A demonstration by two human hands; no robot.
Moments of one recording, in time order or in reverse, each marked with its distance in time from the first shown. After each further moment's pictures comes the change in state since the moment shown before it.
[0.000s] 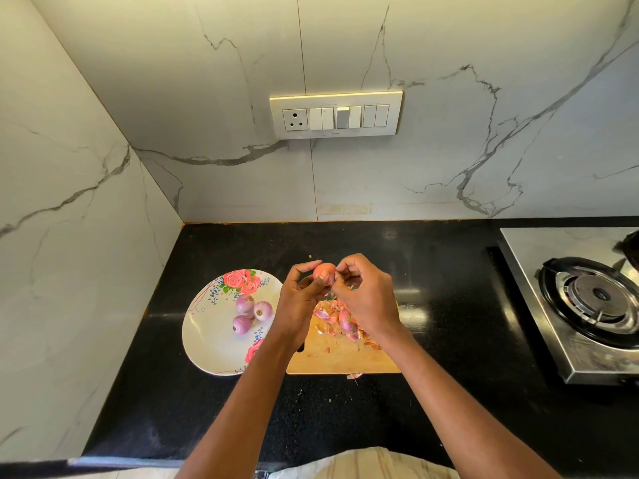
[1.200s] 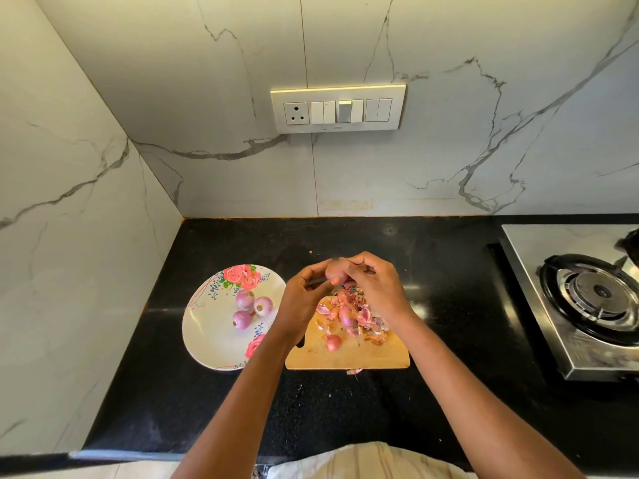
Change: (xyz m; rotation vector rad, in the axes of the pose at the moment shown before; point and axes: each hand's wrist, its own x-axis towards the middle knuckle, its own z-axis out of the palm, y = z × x) left_hand 0.004 -0.003 -0.001 0.261 -0.097 0.039; right_hand 0.014 0.024 -0.008 0.283 -0.192 0.345
